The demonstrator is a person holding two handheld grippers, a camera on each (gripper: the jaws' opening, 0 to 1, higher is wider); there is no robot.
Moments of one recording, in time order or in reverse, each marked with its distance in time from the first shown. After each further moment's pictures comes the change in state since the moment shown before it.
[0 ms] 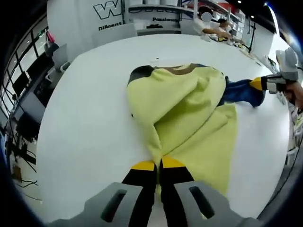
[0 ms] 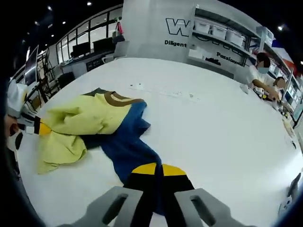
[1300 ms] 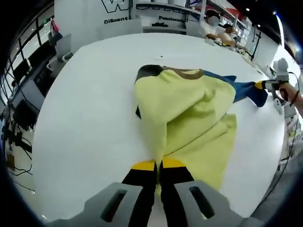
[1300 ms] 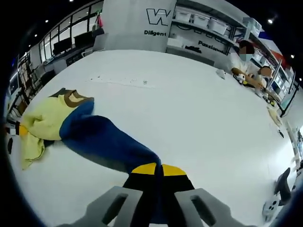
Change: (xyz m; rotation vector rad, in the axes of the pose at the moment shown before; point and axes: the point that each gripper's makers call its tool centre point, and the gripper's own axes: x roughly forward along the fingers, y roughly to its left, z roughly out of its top) left arm -0.013 0.000 -0.011 -0.076 0.008 -0.045; right arm -0.003 -0.108 -0.025 0.066 0.114 -0.103
